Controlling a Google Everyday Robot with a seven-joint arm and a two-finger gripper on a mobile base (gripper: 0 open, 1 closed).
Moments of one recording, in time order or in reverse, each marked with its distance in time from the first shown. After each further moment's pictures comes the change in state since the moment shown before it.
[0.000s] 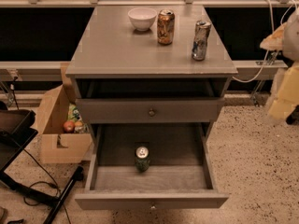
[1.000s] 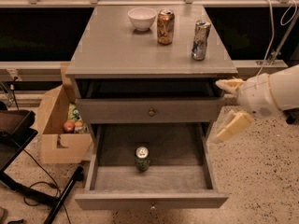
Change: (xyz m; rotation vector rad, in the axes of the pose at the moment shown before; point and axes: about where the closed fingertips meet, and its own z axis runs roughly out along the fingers) arm -0.026 -0.008 0.162 -0.053 -0.554 0.016
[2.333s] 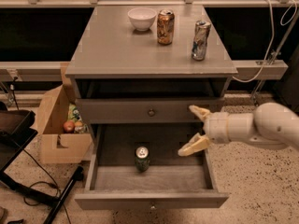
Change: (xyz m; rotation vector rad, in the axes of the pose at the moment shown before) arm 0.051 -0.008 0.152 0.034 -0.286 0.069
